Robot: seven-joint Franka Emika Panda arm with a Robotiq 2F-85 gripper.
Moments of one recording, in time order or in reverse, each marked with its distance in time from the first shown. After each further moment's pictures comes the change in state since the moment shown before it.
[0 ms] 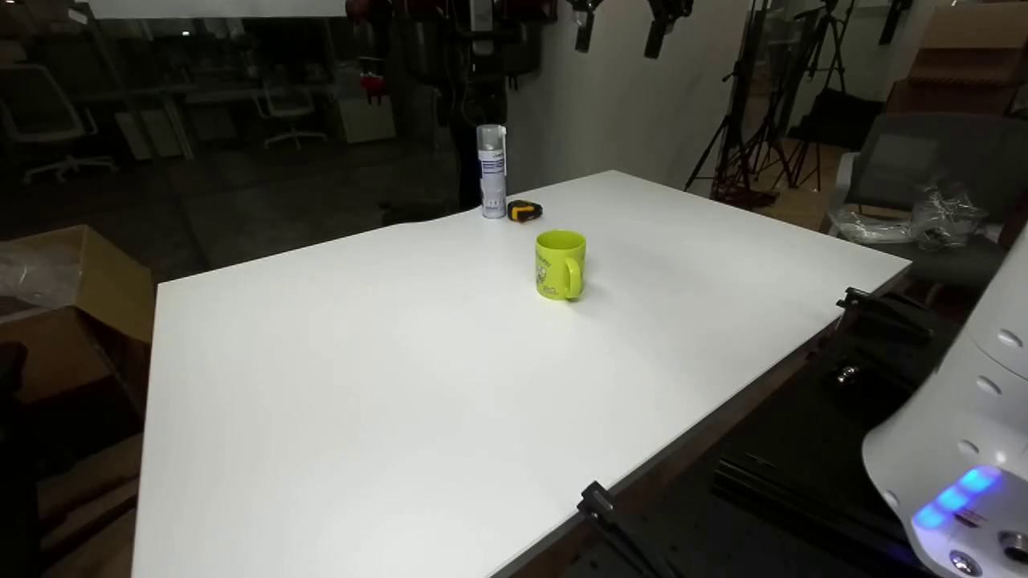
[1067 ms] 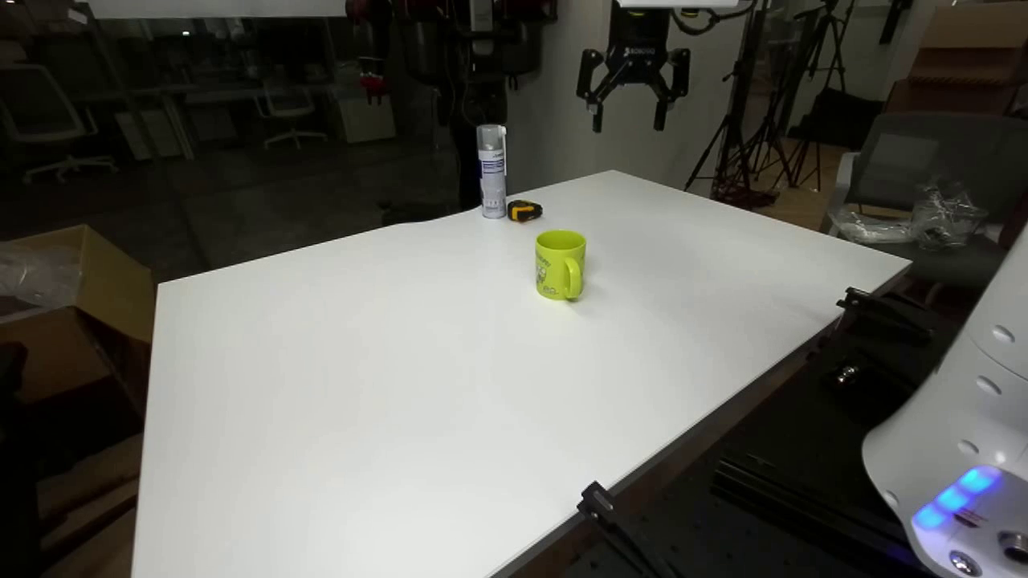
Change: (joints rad) arm -0.077 0.400 -0.053 0.157 -0.063 0.073 0.084
